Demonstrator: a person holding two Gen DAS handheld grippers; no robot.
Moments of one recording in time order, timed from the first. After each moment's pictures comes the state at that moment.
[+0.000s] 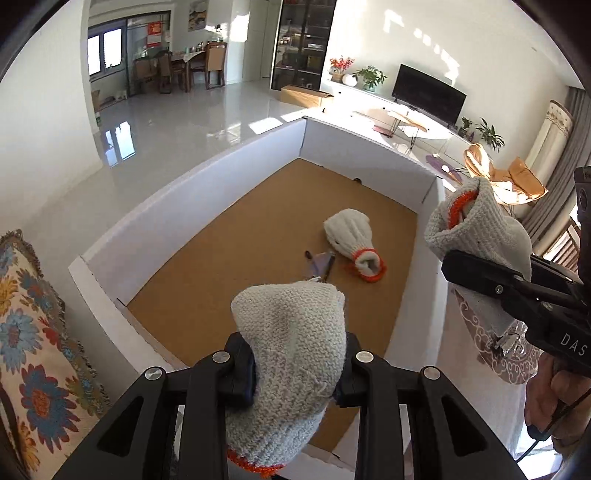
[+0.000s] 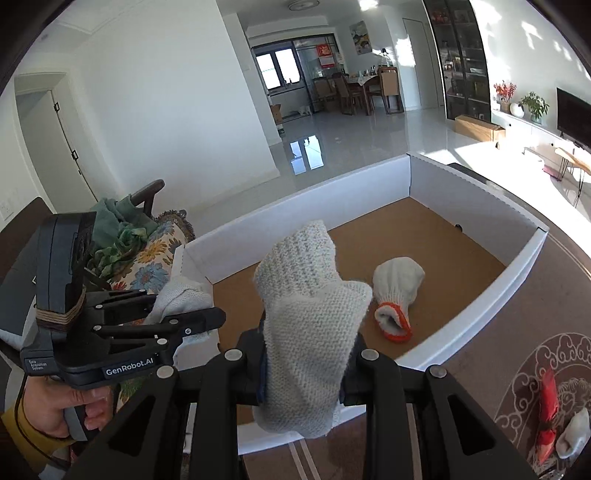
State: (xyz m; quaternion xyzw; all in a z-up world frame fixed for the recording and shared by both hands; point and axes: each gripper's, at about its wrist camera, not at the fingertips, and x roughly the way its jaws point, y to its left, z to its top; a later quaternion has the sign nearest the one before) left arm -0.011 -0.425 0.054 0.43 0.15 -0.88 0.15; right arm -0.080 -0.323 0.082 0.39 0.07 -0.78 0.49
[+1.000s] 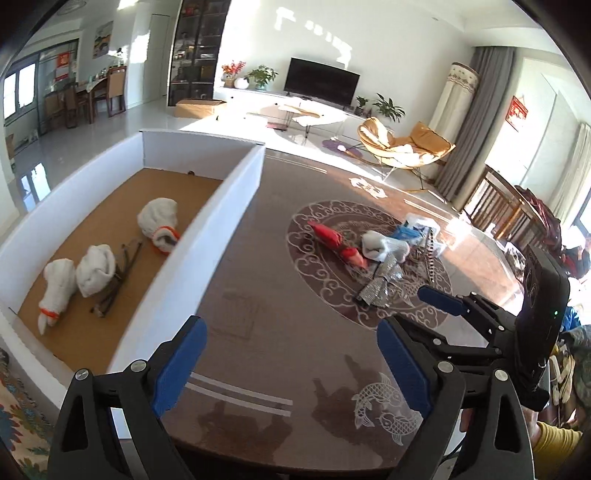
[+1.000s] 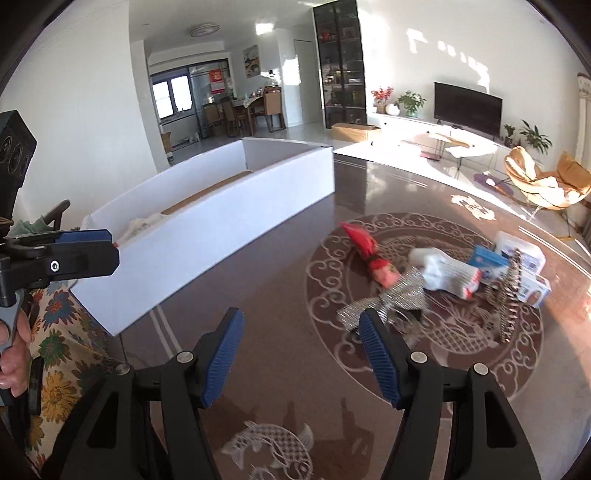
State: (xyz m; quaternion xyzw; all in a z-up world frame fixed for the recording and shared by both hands) left arm 0.005 -0.181 0.045 0.41 0.08 -0.90 -0.07; right arm 0.017 -0.031 0.030 0.35 0.06 -0.90 0.25
